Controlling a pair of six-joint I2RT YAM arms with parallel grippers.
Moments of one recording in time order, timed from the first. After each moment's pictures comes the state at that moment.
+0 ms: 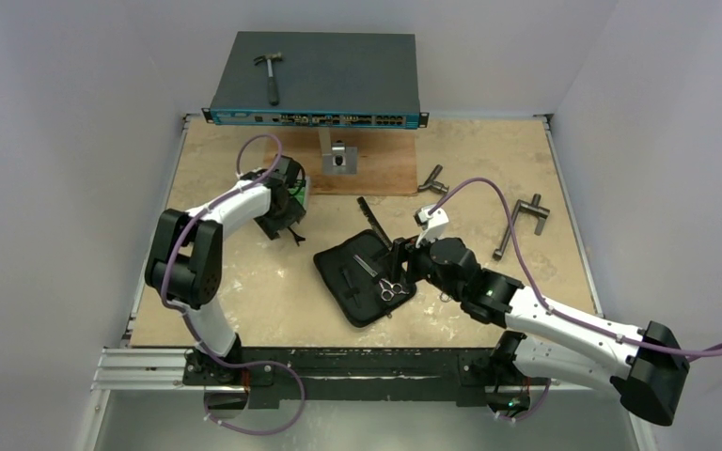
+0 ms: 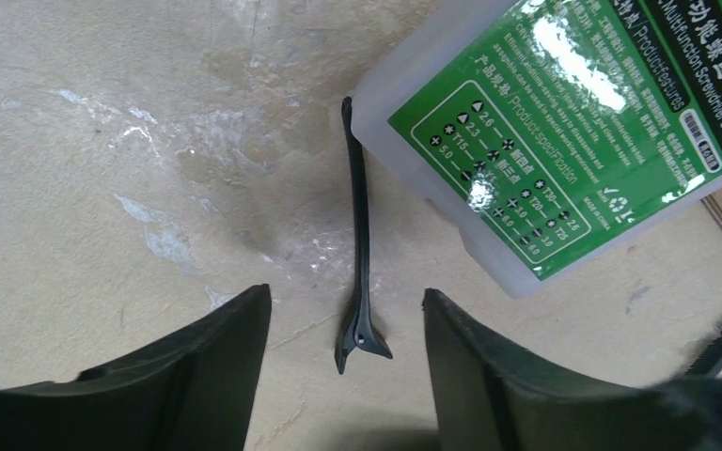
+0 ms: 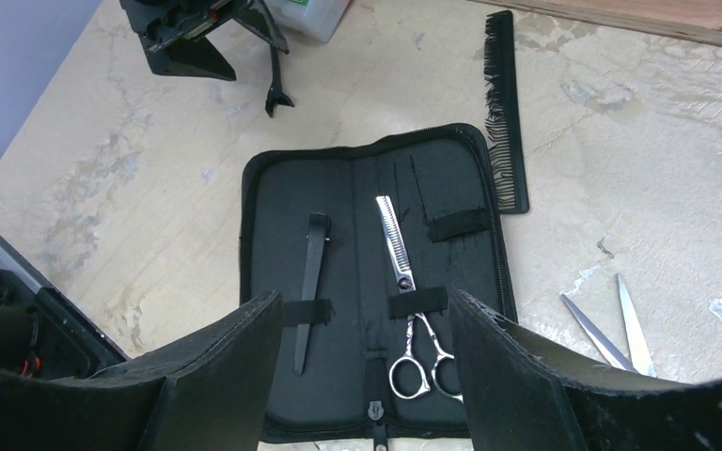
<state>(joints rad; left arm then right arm) -0.32 1.77 1.18 -0.68 -0.29 -1.03 0.93 0.93 0.56 -0.02 0.24 0.49</state>
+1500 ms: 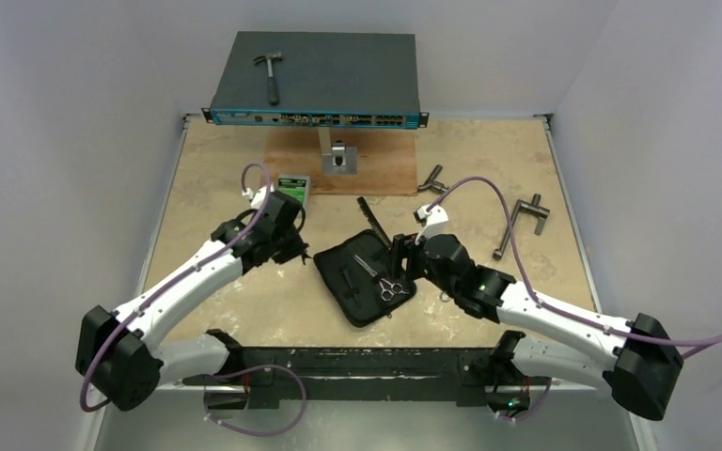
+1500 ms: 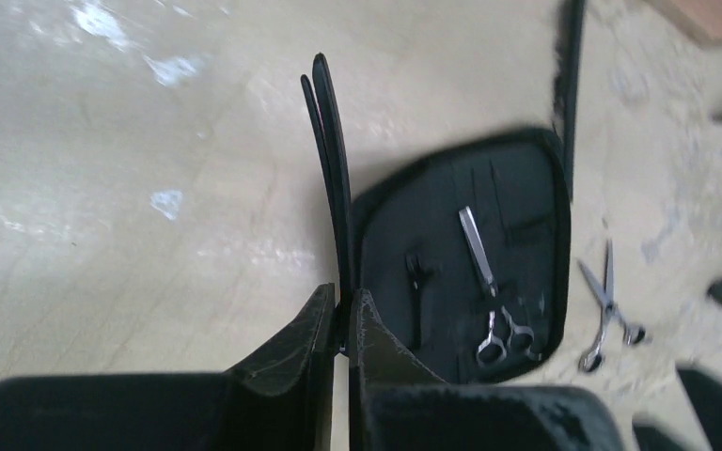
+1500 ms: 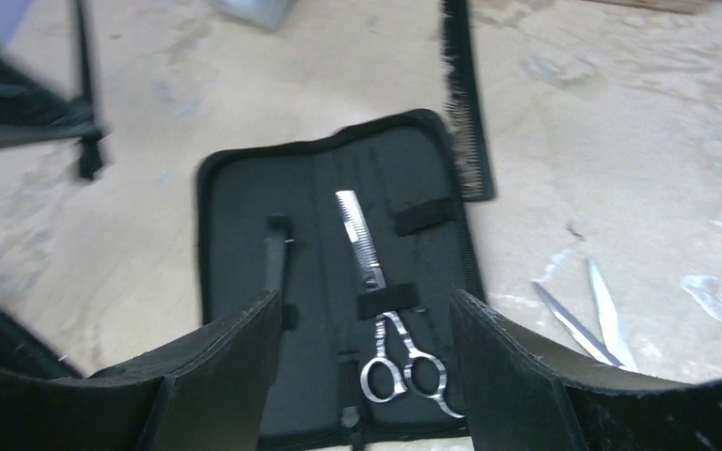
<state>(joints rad) -0.53 1.21 0.92 -0.71 -0.23 -1.01 0.92 0.98 0.56 -0.03 0.27 0.51</state>
